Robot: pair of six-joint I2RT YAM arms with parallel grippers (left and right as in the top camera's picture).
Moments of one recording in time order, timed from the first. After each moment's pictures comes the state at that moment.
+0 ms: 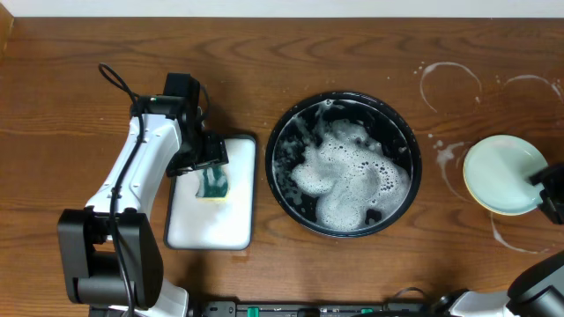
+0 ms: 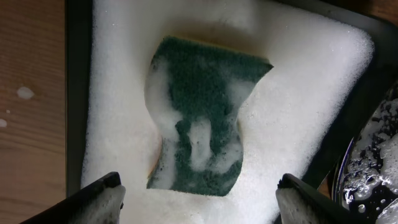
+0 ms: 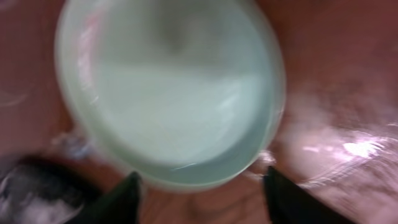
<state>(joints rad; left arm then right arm) -0.07 1.70 1.26 -1.07 0.07 -0.30 -0.82 1.63 1.18 -0.93 -0.31 0.27</state>
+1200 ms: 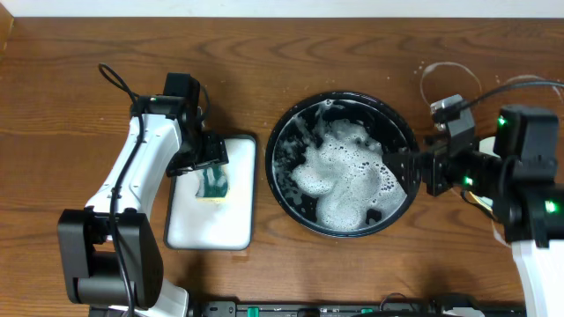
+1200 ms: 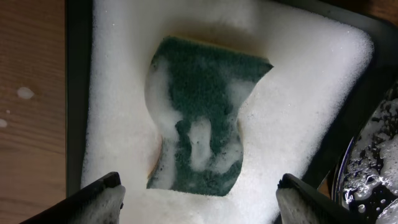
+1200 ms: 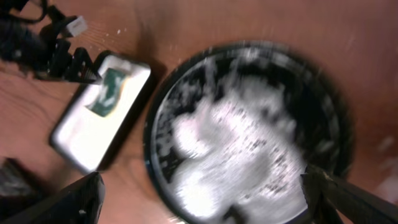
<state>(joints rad) -0.07 1.70 1.26 -1.07 0.07 -0.30 0.02 1.04 1.17 -0.94 -0.57 -0.18</state>
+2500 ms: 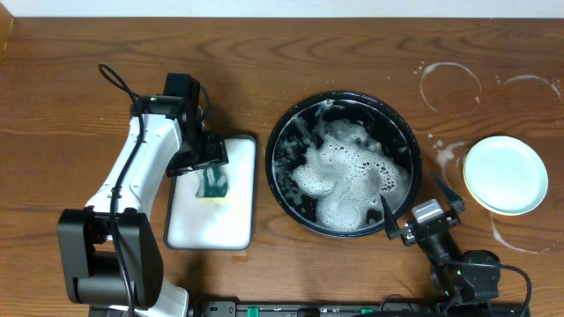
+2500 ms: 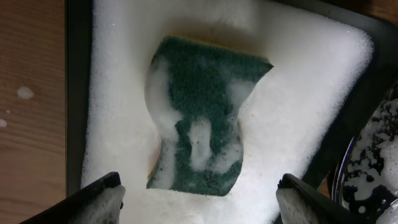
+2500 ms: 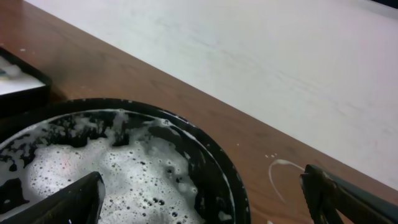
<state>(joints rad) -0.07 1.70 1.26 -1.07 0.07 -0.30 0.12 0.01 0.01 -0.05 -0.28 -0.35</state>
